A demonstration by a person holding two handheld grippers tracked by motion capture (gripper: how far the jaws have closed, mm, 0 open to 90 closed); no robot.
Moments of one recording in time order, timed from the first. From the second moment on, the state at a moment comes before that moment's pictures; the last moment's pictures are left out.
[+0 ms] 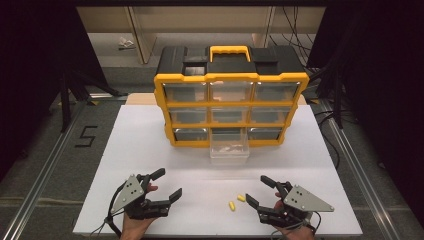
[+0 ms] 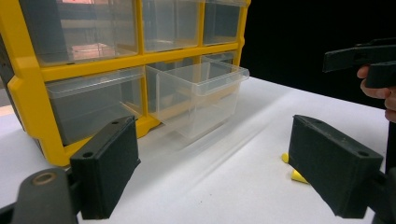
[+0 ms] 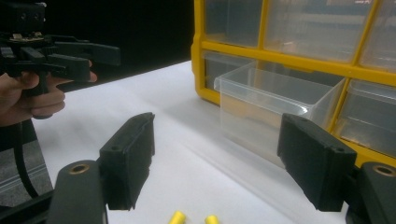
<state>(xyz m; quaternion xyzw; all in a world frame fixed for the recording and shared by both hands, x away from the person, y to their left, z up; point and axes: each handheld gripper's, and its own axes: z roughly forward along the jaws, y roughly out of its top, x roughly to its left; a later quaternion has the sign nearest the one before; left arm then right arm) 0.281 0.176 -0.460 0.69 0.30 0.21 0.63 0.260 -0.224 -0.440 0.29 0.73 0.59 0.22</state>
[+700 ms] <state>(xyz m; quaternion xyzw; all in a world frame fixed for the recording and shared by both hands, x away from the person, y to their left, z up) 0.280 0.177 -0.460 0.69 0.30 0.21 0.63 0.261 -0.220 -0.440 0.28 0.74 0.57 0.22</state>
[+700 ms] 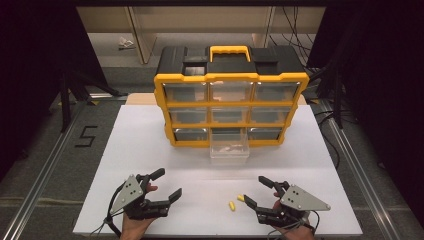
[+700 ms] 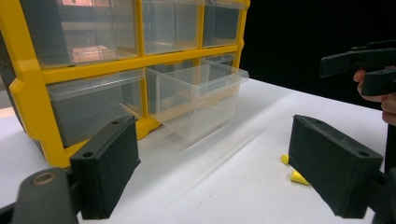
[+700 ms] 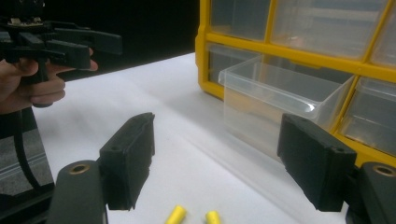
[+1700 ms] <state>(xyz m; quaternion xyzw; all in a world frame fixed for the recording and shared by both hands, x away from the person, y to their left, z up) 0.281 0.177 -0.460 0.69 0.30 0.20 0.63 0.297 -0.199 -0.456 0.33 0.83 0.42 0.17</state>
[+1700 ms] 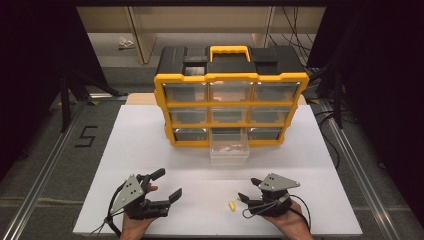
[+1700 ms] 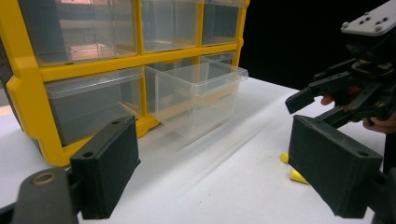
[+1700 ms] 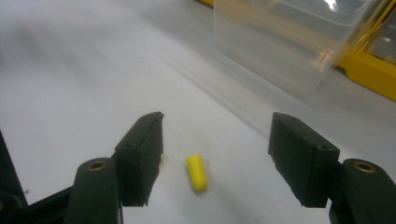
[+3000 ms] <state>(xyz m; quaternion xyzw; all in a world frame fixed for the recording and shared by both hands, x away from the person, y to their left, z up) 0.281 0.178 -0.460 0.69 0.30 0.20 0.63 0.317 -0.177 -0.472 0.30 0.89 0.32 0.12</state>
